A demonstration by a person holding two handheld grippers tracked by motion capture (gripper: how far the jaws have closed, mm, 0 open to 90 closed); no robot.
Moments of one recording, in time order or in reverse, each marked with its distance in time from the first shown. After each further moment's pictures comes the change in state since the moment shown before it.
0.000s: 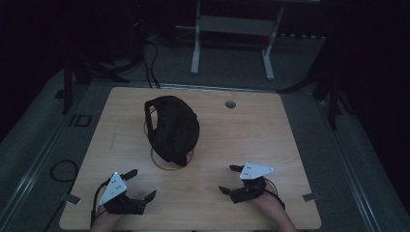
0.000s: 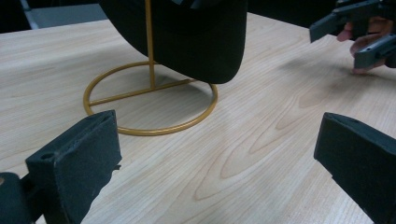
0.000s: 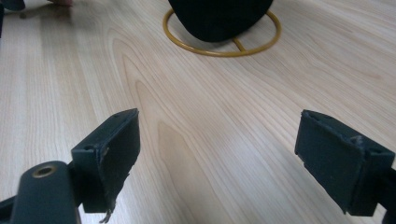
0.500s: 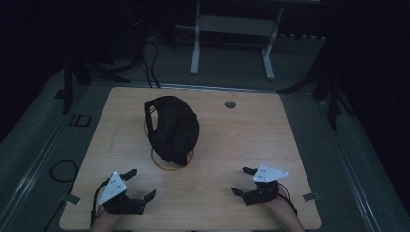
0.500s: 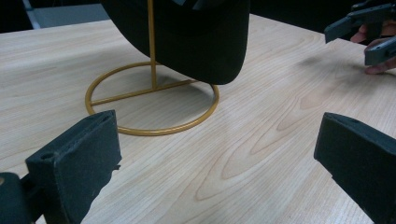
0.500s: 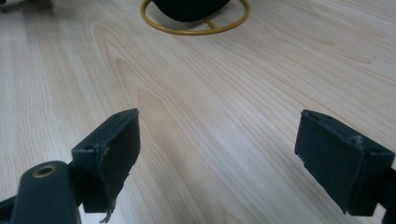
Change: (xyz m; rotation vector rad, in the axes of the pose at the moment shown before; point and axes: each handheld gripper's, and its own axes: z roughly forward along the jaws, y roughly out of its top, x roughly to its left) left arm 0.000 0.000 0.000 -0.004 0.000 -0.008; right arm -0.010 -0.024 -0.031 -0.001 -0.056 0.056
